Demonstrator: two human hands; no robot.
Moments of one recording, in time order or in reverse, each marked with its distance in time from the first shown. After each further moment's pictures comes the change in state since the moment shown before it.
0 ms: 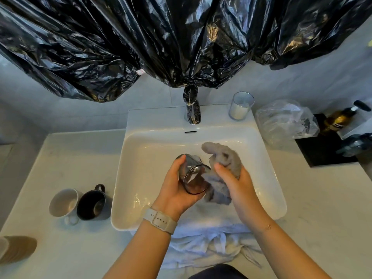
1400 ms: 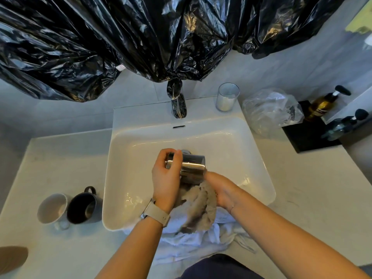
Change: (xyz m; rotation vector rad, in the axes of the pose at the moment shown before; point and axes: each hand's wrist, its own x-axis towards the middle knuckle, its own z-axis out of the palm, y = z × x) left_hand 0.014 -0.013 -0.011 0.955 0.261 1.022; right_hand 0.026 0.032 0.011 0.206 -0.089 0.768
